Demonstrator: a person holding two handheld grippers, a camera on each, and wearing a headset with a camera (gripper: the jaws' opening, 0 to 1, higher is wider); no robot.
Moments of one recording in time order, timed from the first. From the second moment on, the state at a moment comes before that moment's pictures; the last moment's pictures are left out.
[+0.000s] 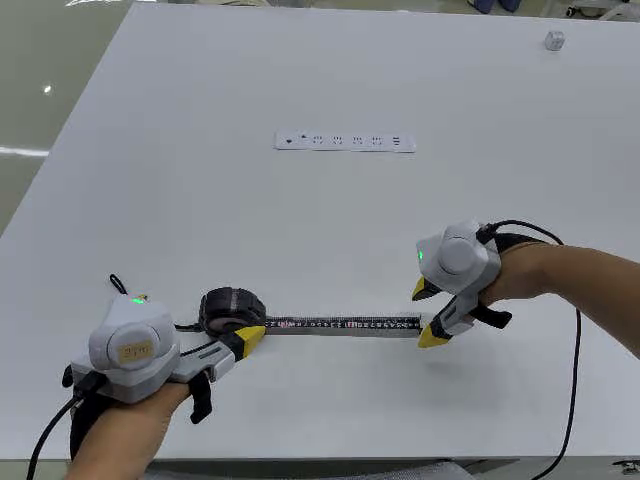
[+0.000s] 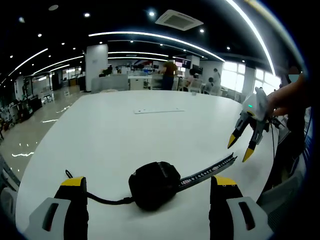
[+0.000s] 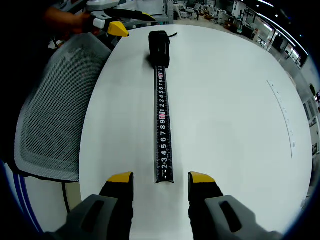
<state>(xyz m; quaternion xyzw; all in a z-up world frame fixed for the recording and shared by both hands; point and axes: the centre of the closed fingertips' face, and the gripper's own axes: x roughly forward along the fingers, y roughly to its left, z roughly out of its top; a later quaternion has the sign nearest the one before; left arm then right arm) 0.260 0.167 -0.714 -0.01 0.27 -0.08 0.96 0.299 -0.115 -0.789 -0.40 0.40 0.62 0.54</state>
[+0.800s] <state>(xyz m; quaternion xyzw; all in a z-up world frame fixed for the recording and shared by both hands) 0.256 0.169 -0.722 -0.02 0.27 -0.08 0.96 0.300 -0.117 -0.810 -0.42 0.42 0.60 0.54</state>
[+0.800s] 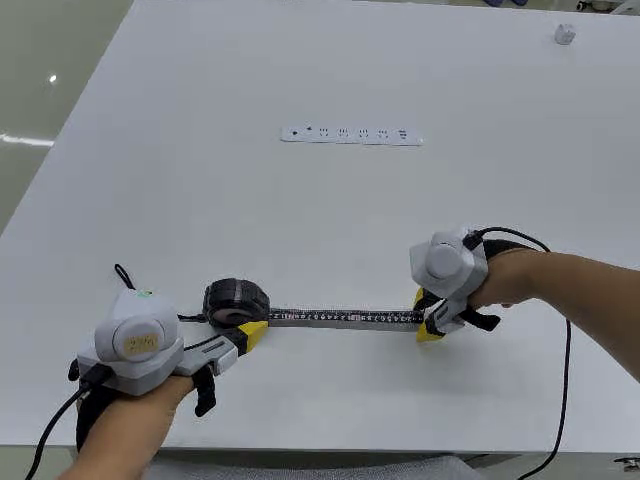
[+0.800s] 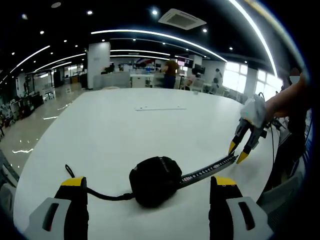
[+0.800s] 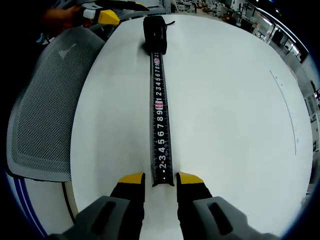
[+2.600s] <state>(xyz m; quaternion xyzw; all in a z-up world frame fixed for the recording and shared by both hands) 0.283 0.166 -0.760 -0.09 0.31 0.01 0.95 0.304 -0.117 -0.813 -0.45 0.46 0.55 0.53</state>
